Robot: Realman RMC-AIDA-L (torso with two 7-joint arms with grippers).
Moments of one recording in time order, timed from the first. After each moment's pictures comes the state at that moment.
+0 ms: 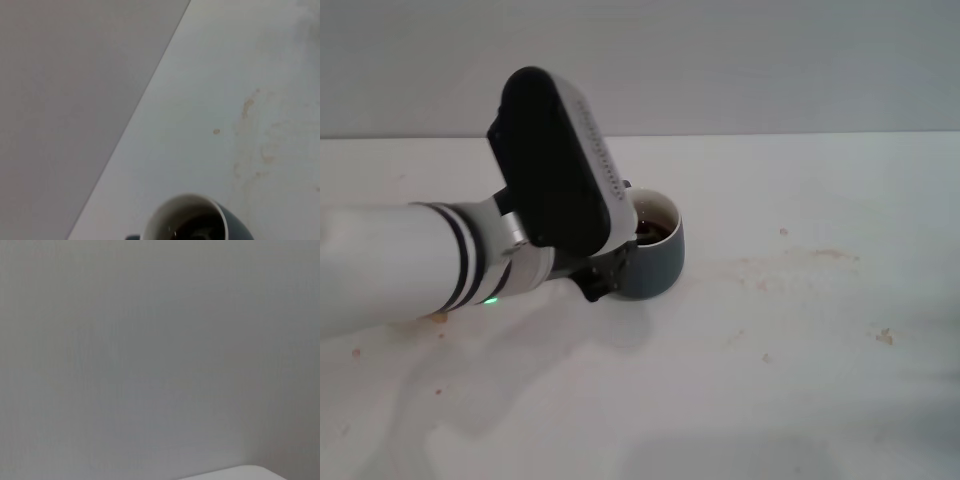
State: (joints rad) left arm -0.23 -2.06 -1.23 -1.76 2.73 -0.95 0.78; right arm 0.26 2.08 0.64 0.31 -1.74 -1.18 -0.04
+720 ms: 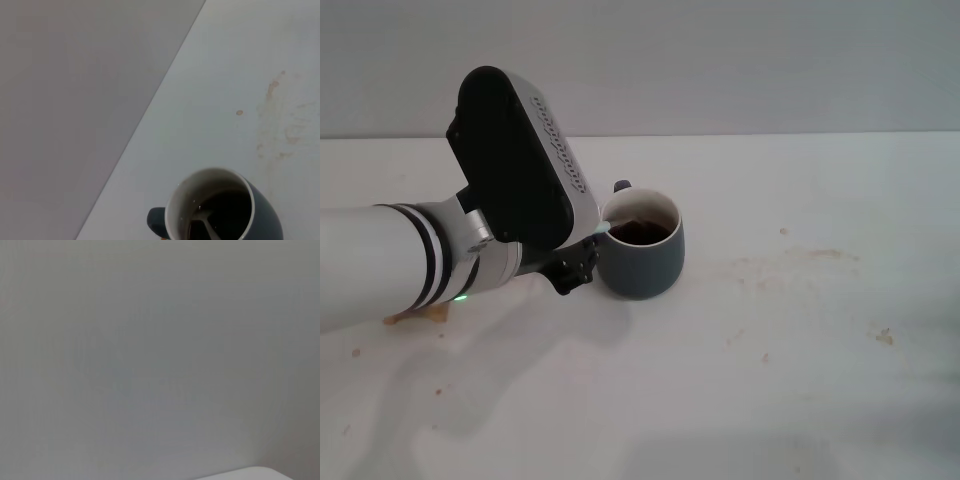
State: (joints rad) left arm -0.19 -2.06 -1.27 -1.76 2.74 -0.93 0.79; right arm 0.25 2.08 0.63 0.32 -1.75 -1.19 -0.04
